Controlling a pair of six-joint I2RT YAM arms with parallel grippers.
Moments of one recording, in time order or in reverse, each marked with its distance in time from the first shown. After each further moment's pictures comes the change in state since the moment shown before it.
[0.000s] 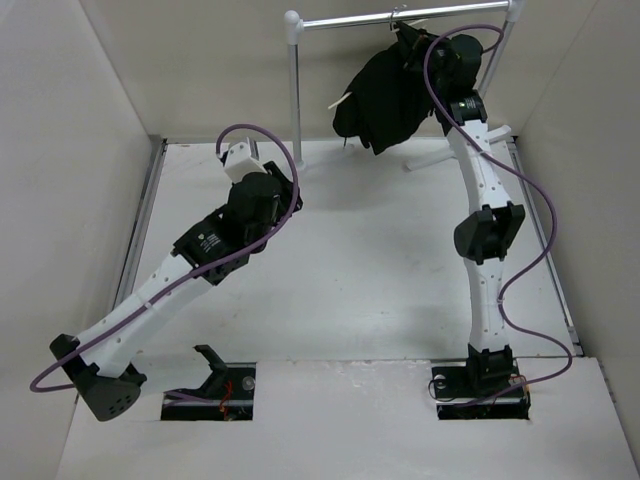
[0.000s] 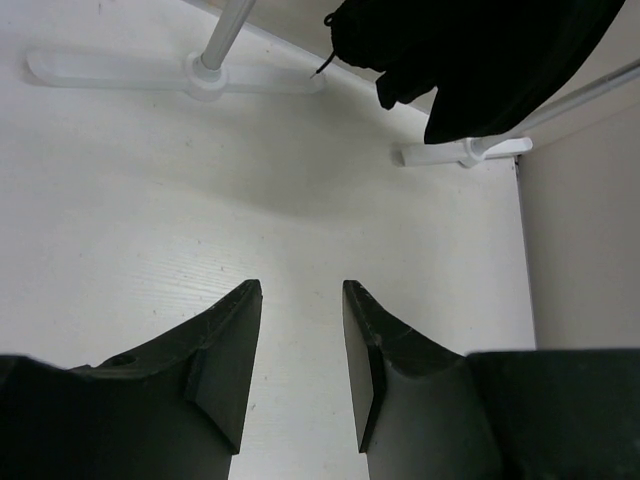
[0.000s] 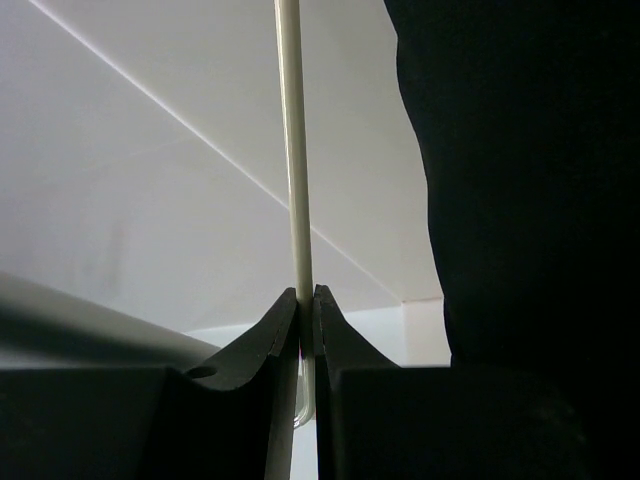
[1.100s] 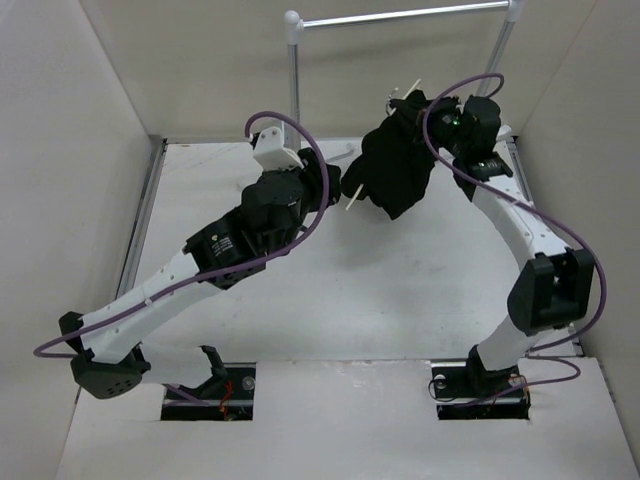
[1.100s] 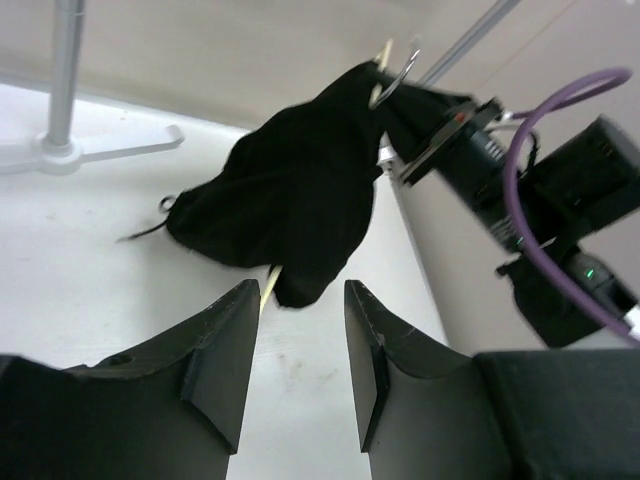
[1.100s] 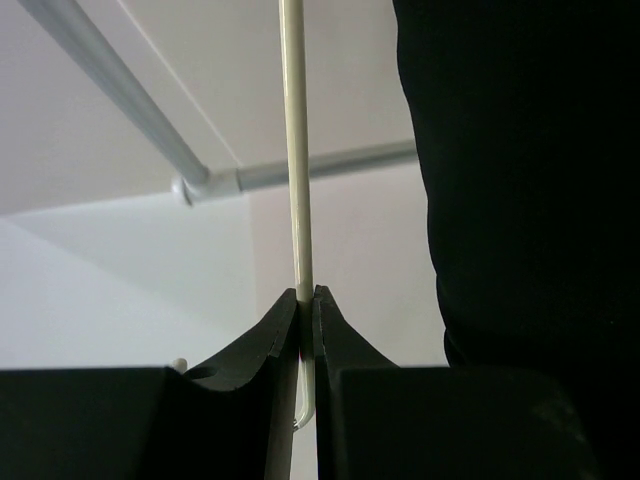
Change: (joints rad) left arm -0.256 0.104 0.222 0.148 -0.109 0.156; right arm 0.032 -0.802 -1.275 0.294 -0.186 -0.302
